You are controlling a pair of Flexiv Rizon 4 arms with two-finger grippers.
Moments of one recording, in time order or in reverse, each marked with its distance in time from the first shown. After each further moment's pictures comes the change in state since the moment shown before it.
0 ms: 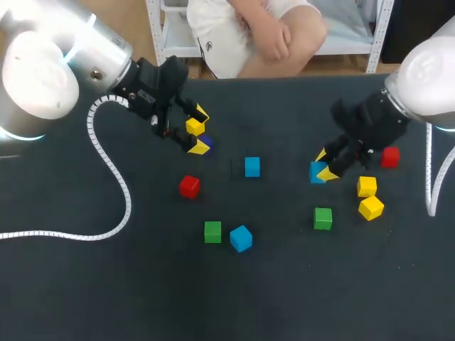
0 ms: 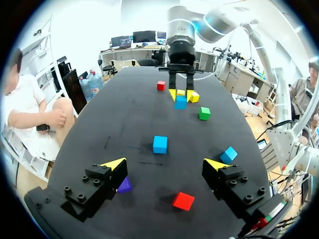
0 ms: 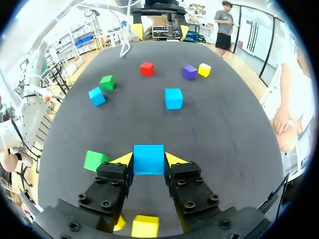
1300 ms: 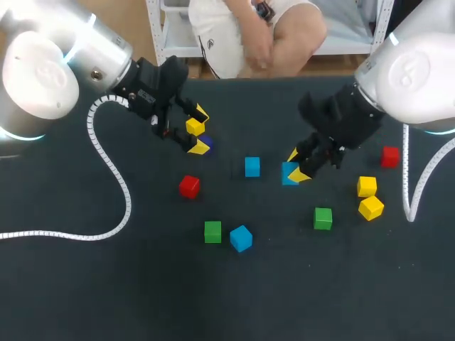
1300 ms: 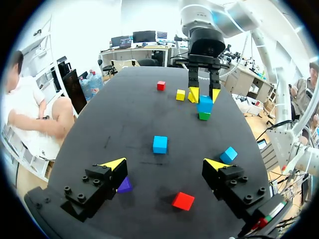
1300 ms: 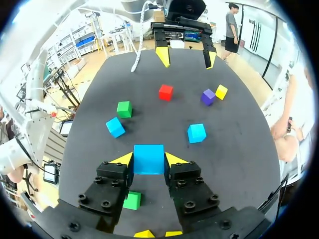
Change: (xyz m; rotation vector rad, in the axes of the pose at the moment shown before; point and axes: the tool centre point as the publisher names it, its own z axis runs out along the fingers) left arm 0.000 0.000 0.000 0.000 0.000 0.000; right arm -0.072 0.042 0.004 -0.024 0.010 0.009
